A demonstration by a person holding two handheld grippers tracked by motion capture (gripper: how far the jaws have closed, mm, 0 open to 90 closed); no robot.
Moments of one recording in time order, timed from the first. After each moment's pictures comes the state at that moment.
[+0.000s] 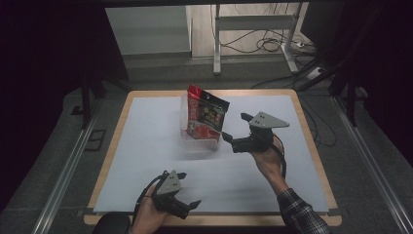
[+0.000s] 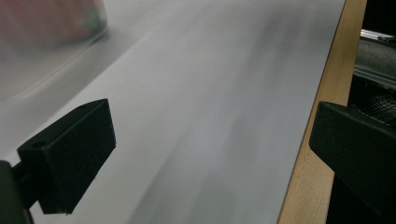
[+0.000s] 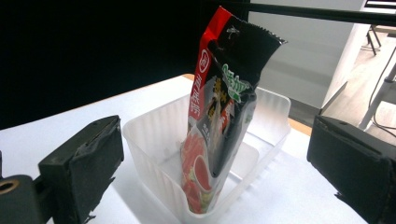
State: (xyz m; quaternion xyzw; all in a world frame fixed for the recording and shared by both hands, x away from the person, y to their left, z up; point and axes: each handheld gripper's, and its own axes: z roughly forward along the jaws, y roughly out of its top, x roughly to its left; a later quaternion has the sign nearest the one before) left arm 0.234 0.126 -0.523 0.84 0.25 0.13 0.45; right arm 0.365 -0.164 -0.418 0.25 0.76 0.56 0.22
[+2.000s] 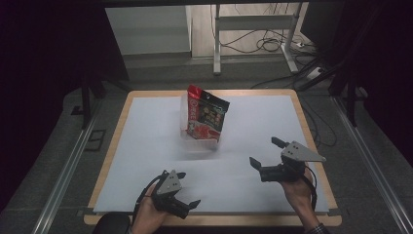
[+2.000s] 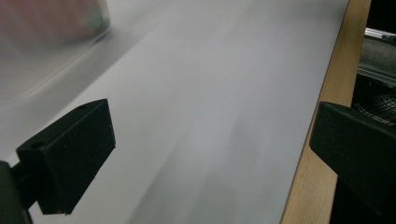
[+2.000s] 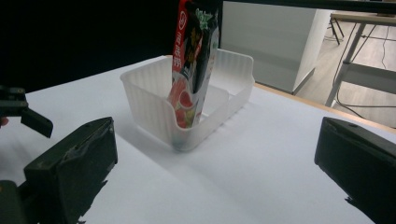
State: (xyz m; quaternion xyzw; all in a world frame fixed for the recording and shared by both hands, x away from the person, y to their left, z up) left arm 0.235 0.126 -0.524 0.84 0.25 0.13 0.45; right arm 0.294 -0.238 -0.441 0.29 0.75 0.54 0.25
